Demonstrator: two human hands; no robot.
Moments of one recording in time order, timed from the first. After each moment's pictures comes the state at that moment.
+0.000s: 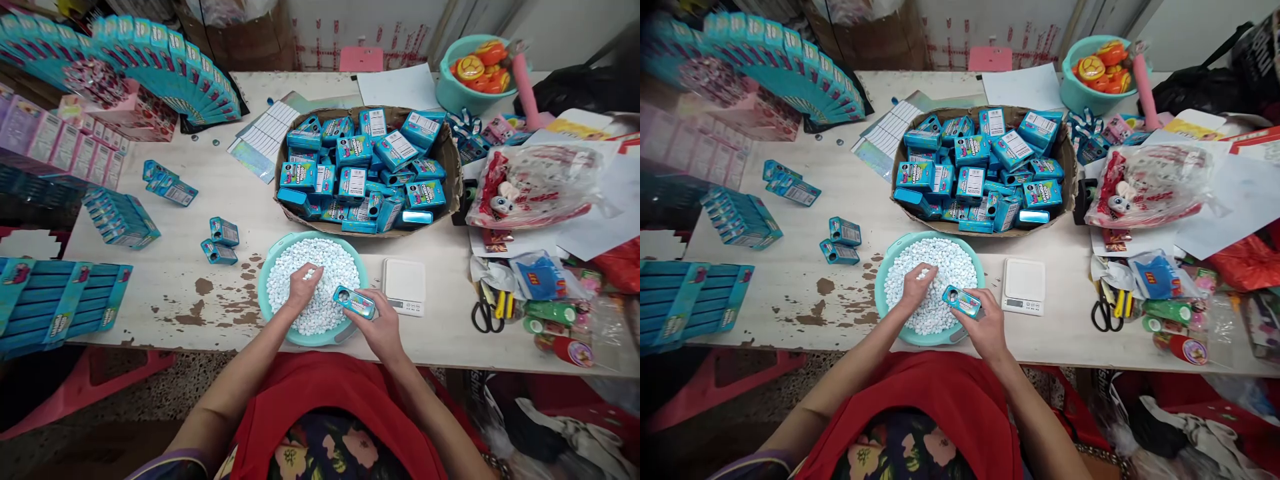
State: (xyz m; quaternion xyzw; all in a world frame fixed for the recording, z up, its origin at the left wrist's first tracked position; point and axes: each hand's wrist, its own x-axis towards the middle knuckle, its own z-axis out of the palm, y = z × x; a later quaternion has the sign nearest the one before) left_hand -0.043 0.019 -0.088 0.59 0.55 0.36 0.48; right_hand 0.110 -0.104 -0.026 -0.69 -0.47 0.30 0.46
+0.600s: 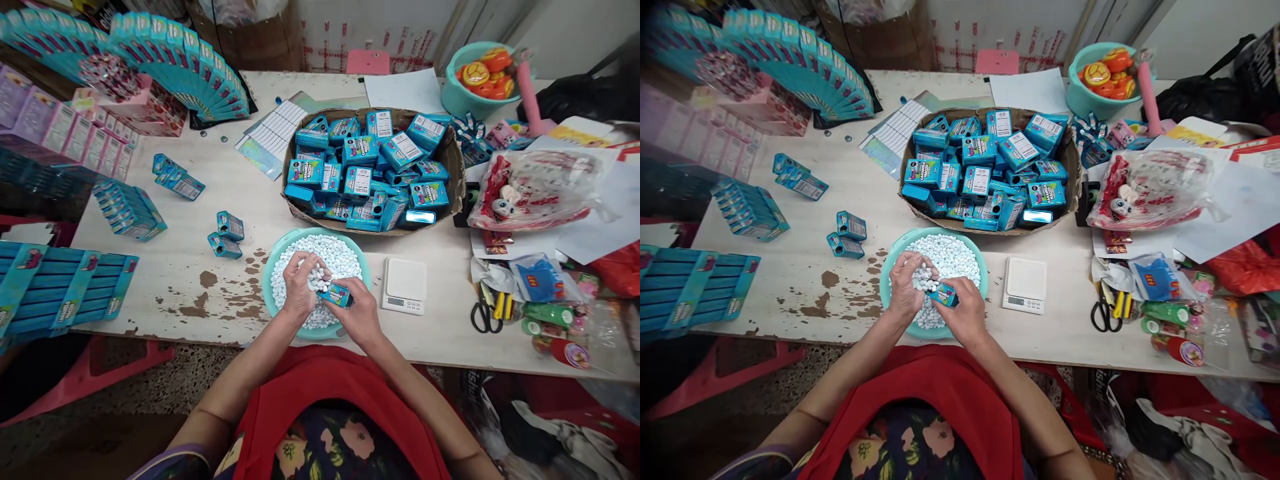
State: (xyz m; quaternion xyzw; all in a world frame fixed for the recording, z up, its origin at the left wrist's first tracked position) left_hand -0.028 0.004 -0.001 0.31 0.43 0.52 0.67; right_hand 0.076 -0.076 -0.018 -0.67 -0.54 0.28 0.43
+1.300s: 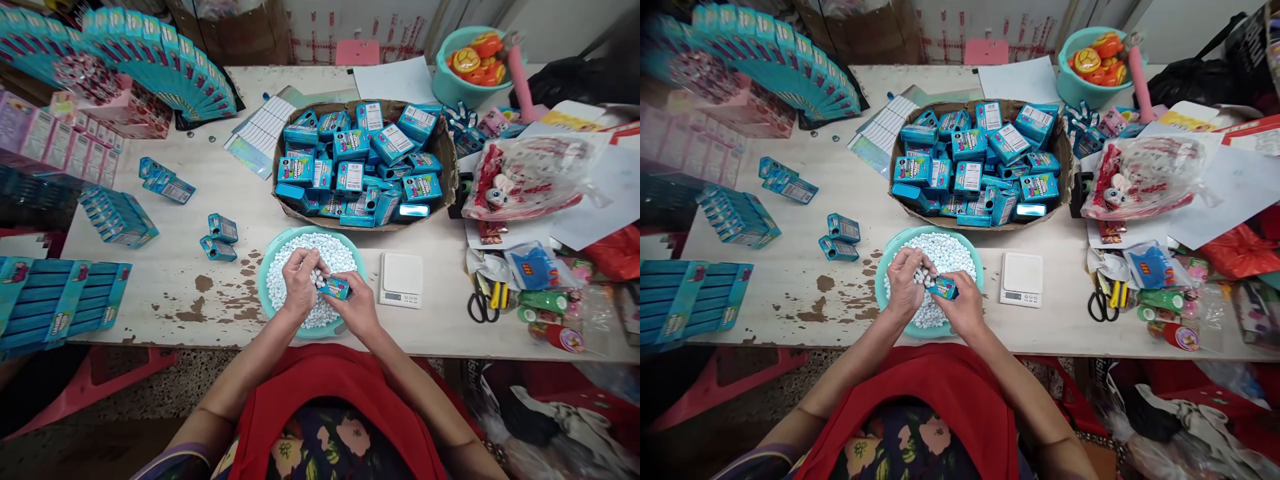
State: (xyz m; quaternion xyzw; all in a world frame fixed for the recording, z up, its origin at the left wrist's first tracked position) left_hand -0.014 0.005 0.010 0.35 0.43 0.52 0.65; right_hand 0.080 -0.072 -0.014 -0.66 -0.51 0.30 0.46
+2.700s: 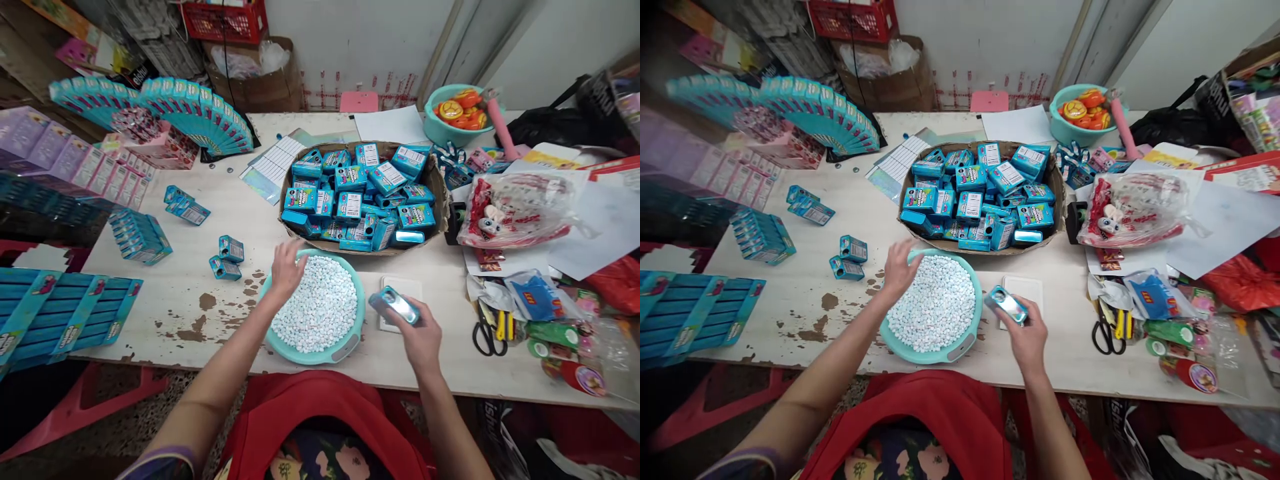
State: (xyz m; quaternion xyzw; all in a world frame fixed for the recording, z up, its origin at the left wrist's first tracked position) left_hand -0.053 0.093 -0.042 0.80 0.52 0.26 0.14; right_hand 0.175 -0.116 -0.036 -0.77 -0.30 0.24 0.52
